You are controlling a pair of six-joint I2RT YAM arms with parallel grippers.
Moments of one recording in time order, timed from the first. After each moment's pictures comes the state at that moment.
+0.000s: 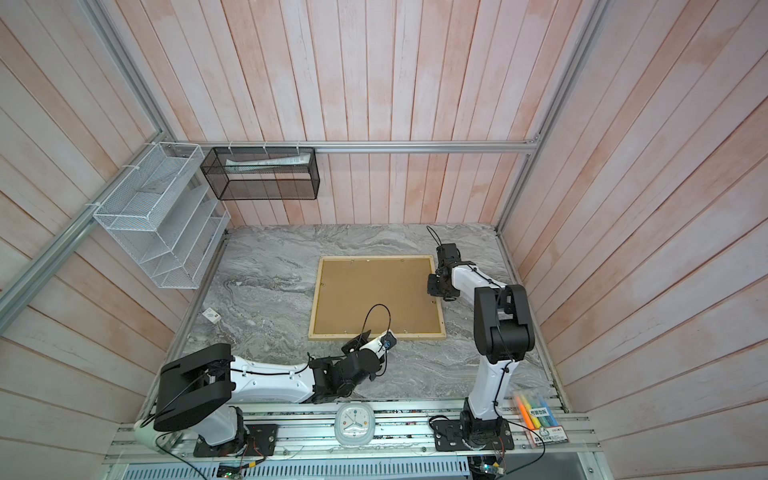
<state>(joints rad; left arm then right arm) -1.26 1.66 0.78 0.25 -0.68 0.16 0.13 1.91 1.27 -0.52 0.01 0.21</state>
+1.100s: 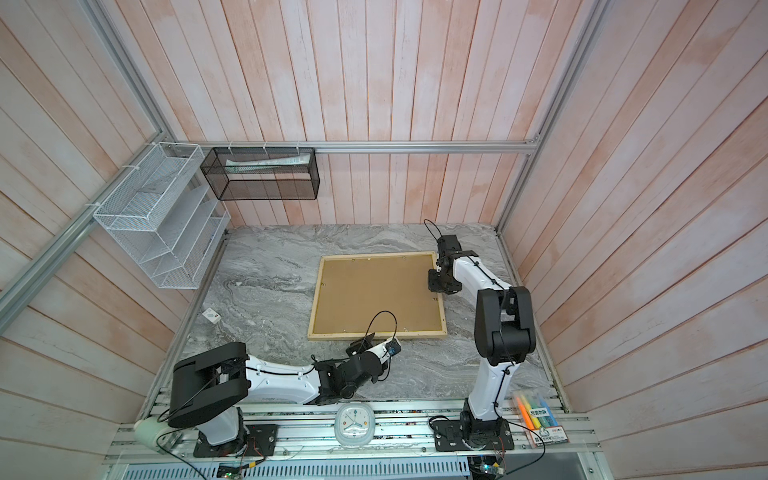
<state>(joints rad) -1.26 1.74 0.76 0.34 -0.62 0.25 0.14 1.87 1.41 -0.74 0.01 0.16</state>
